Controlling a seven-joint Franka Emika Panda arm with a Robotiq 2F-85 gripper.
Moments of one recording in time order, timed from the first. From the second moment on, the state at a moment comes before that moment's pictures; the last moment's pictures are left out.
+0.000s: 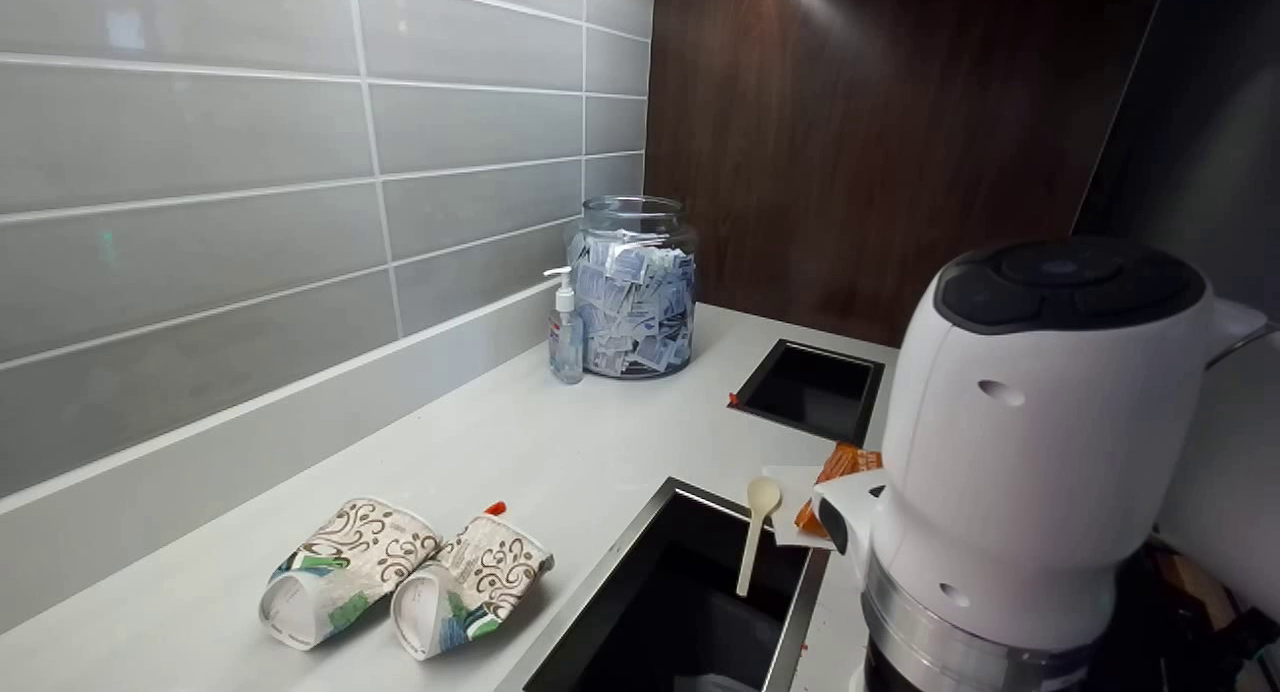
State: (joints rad) arm 0.41 0.19 0.23 -2.56 -0.16 2.65 0.76
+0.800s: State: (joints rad) arm 0.40 0.18 0.23 -2.57 -0.15 2.65 0.75
